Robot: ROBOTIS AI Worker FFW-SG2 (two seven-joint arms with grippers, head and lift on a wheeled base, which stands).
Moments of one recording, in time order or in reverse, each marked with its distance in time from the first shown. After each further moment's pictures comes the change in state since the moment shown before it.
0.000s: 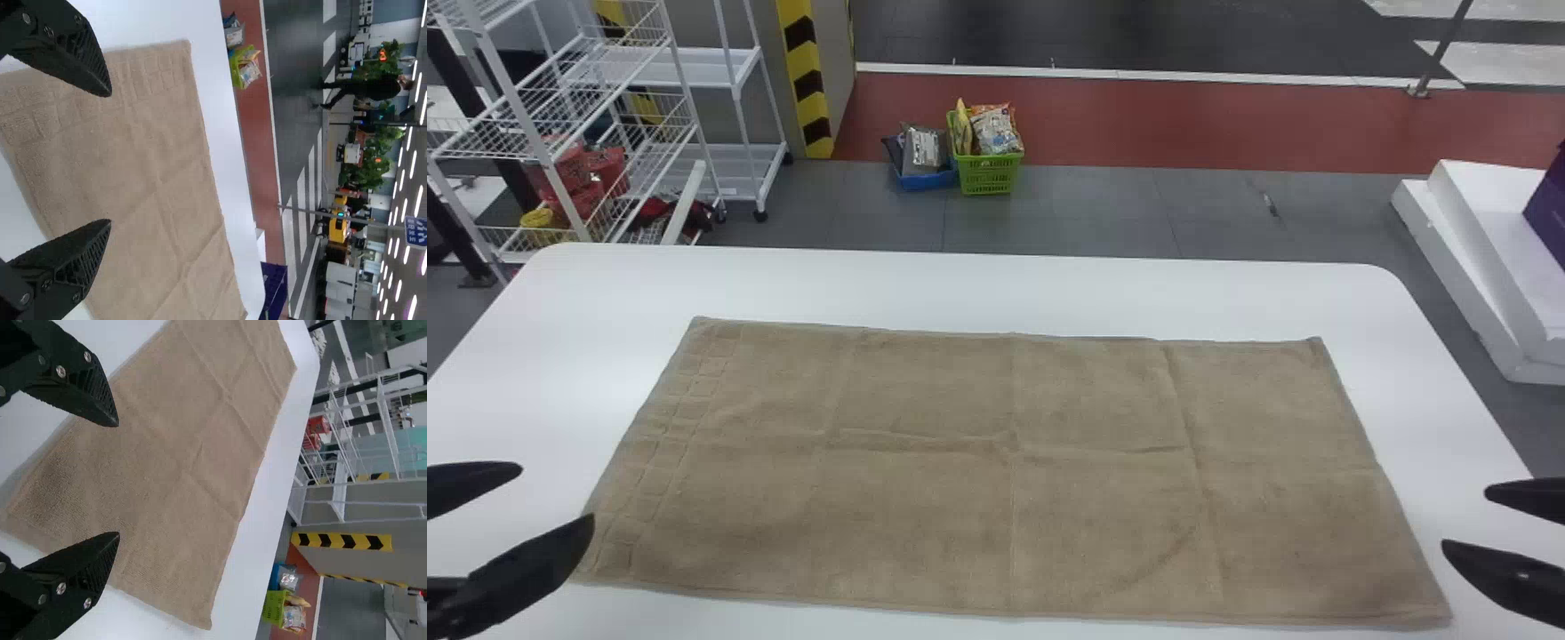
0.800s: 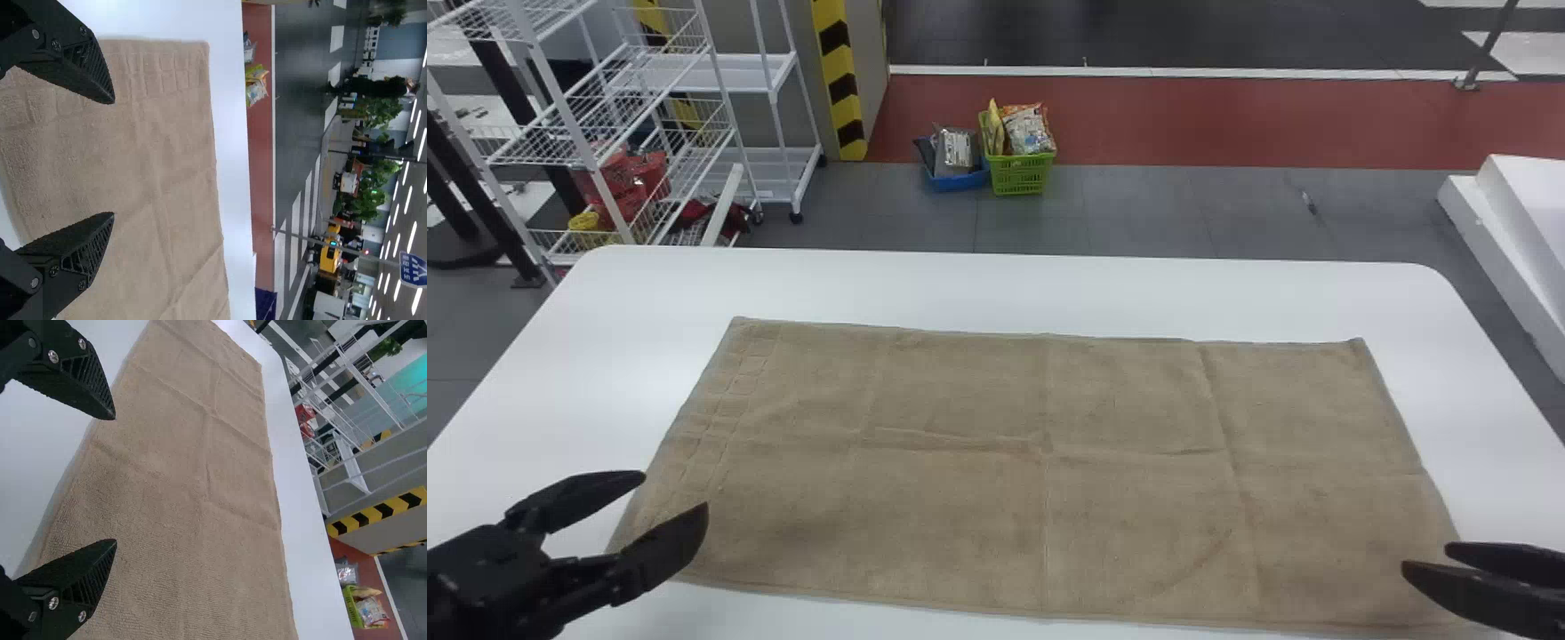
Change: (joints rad) left arm 0.029 -0.014 -0.134 0.074 0.014 -0.029 0.211; right arm -0.075 0.067 0.116 -0.021 0.070 0.398 -0.003
